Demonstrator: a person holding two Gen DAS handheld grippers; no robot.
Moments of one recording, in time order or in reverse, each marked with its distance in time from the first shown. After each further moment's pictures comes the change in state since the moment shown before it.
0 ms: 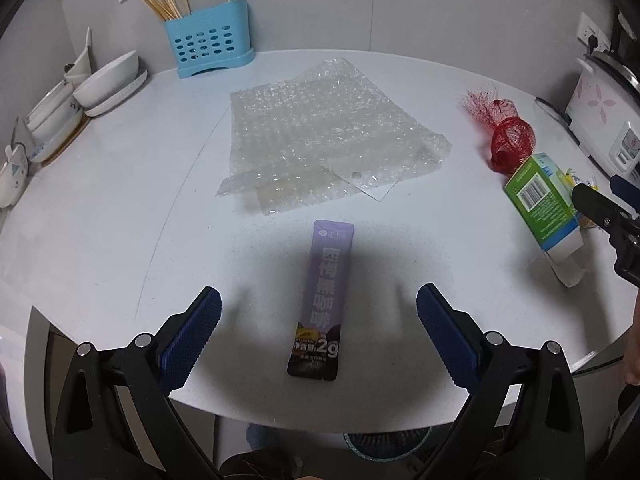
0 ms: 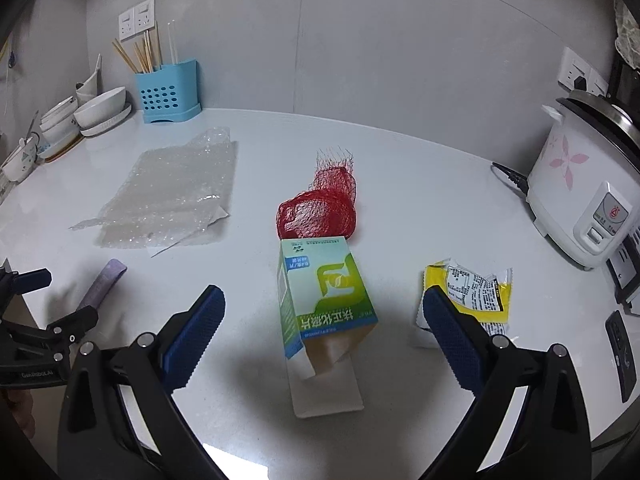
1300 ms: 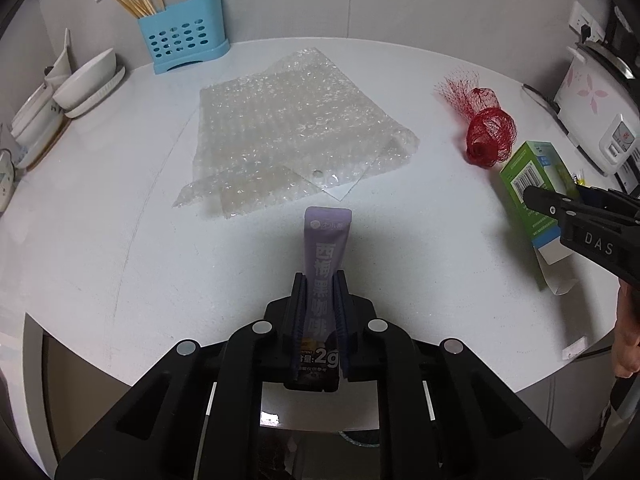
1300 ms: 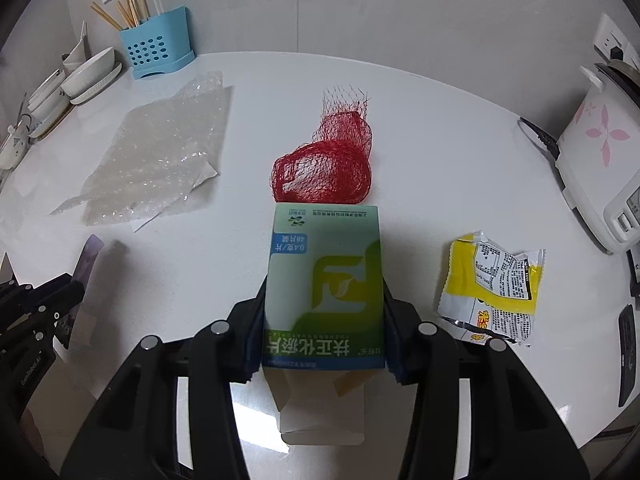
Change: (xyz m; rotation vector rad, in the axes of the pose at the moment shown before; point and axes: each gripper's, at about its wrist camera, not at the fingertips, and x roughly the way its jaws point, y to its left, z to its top) left arm -0.007 -0.026 0.011 0.027 0.052 -0.043; right arm 0.036 -0.003 0.010 0.005 0.217 0.048
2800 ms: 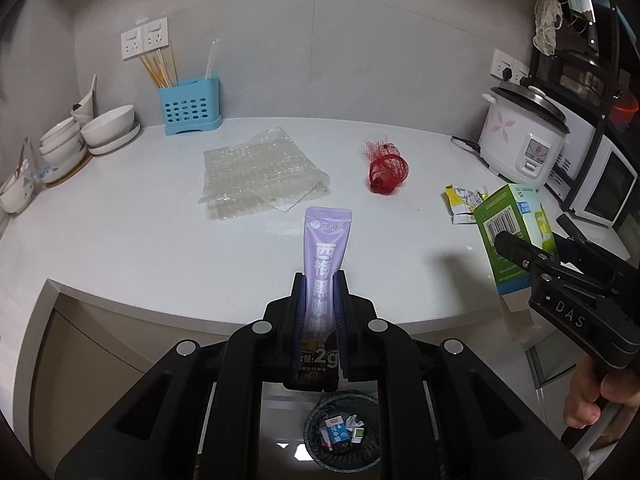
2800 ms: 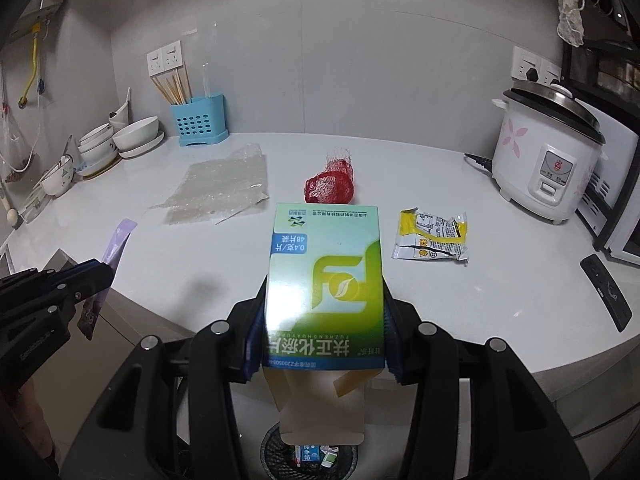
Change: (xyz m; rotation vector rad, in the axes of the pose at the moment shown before) left arm -0.129 -0.036 -0.102 0.011 -0.310 -0.088; right arm -0.147 0.008 -0.133 0.064 -0.339 0.015
